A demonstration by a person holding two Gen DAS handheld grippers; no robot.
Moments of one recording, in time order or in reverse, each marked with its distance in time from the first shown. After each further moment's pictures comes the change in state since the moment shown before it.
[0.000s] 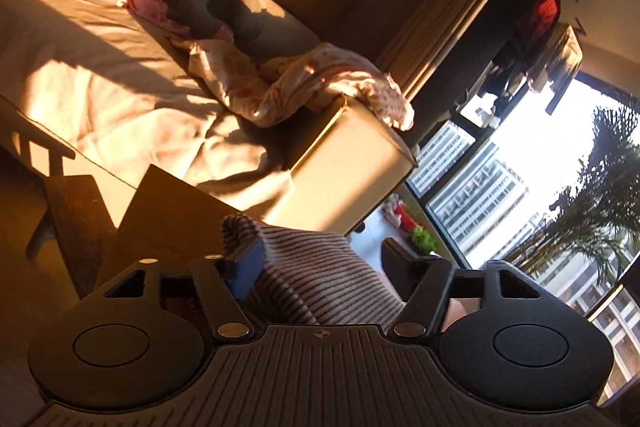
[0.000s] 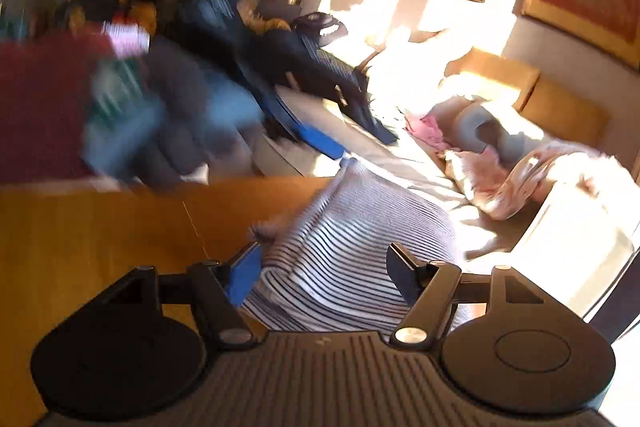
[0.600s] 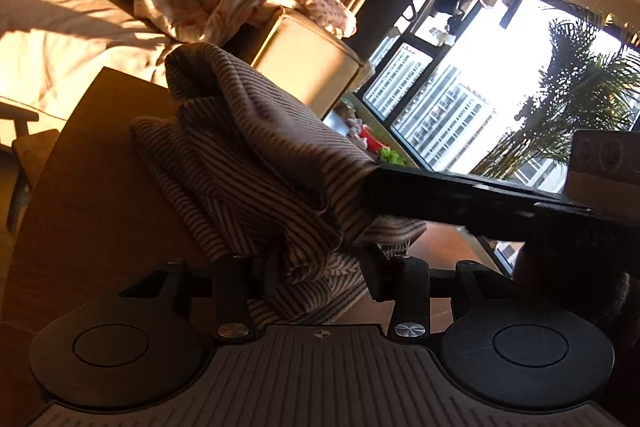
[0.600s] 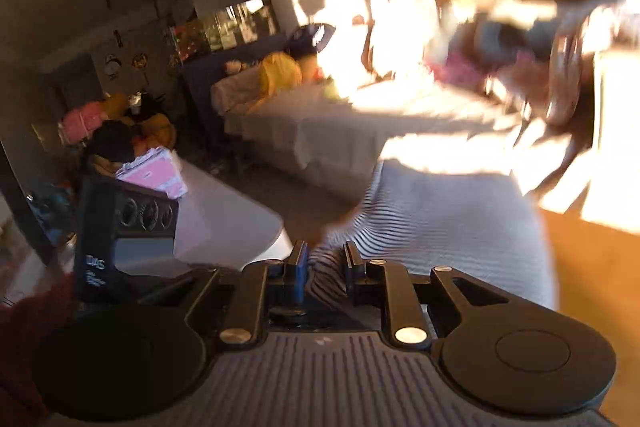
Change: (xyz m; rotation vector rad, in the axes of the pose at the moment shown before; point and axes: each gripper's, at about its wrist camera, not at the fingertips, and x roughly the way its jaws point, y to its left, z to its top) left arm -0.012 -0.026 -0.080 0.172 0.208 -0.114; right arm 0.023 -0.069 0.020 0.616 0.010 0.338
